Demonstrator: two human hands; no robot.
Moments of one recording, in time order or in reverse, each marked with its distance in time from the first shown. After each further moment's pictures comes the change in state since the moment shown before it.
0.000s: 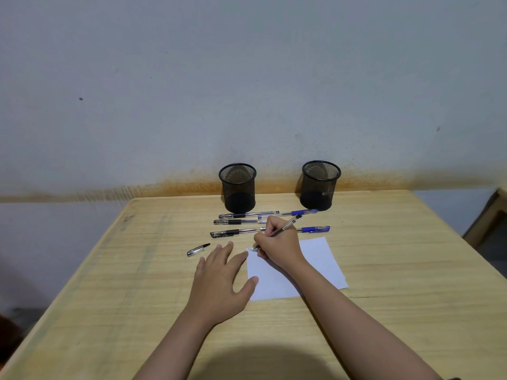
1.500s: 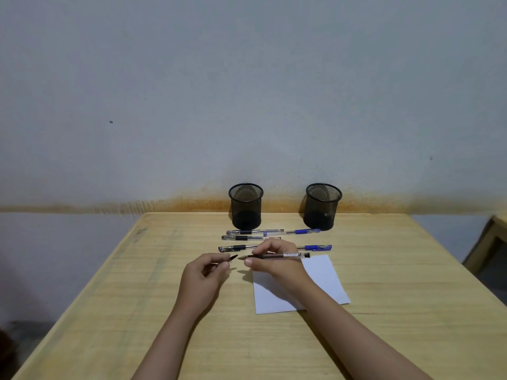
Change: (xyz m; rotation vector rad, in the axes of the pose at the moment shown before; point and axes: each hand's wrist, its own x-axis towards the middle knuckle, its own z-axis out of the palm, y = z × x) left_hand 0.006 -0.015 -0.036 -0.866 0.355 -0.145; right_hand -0.036 -0.028 -0.013 0.344 -0.246 -0.005
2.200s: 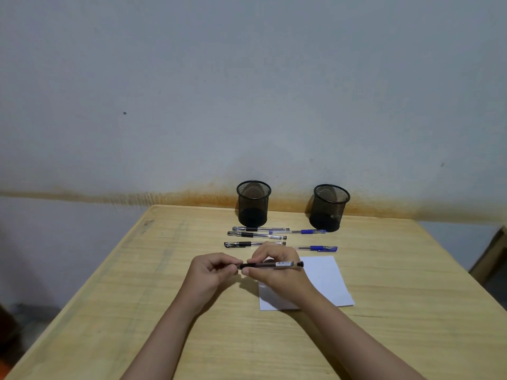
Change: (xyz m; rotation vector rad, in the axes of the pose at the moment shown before) left_hand -0.002 -0.002 -0.008 -0.216 -0.199 -0.008; right_hand -0.009 0.002 0.009 -0.327 -0.091 -0.307
